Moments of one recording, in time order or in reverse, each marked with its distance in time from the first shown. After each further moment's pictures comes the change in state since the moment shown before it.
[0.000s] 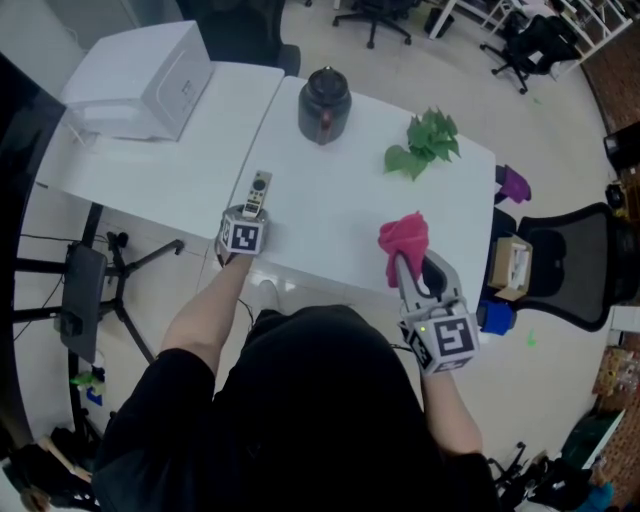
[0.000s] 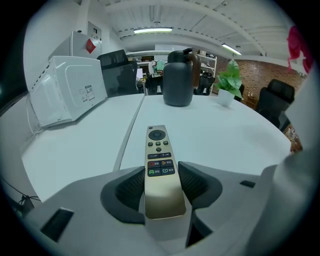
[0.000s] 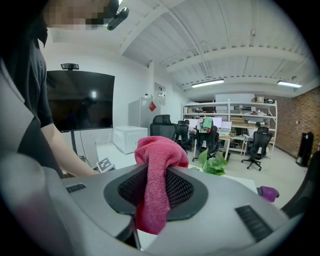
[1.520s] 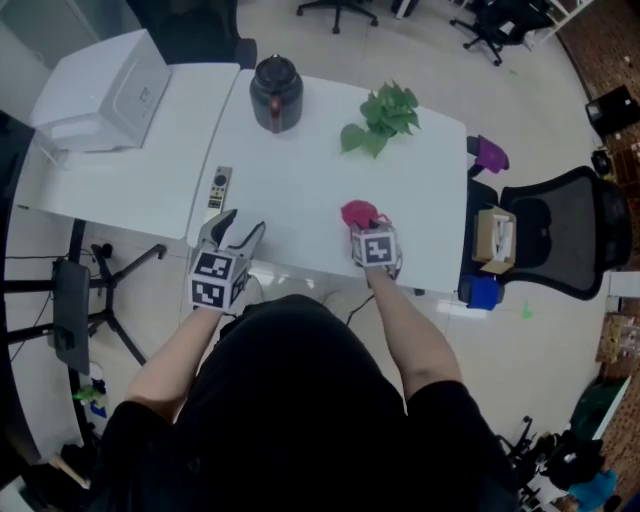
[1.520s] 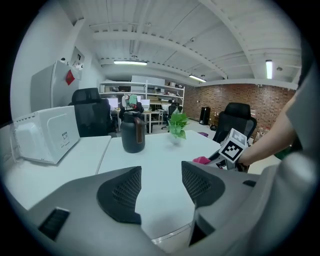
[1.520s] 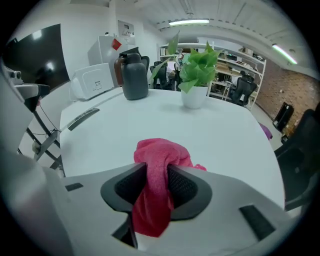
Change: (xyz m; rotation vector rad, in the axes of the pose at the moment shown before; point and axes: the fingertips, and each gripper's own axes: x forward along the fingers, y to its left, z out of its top) left arm -0.171 -0.130 0.084 0.142 -0.357 -0.267; right arm 0.111 -0.097 -0.266 0.215 0.653 -0.204
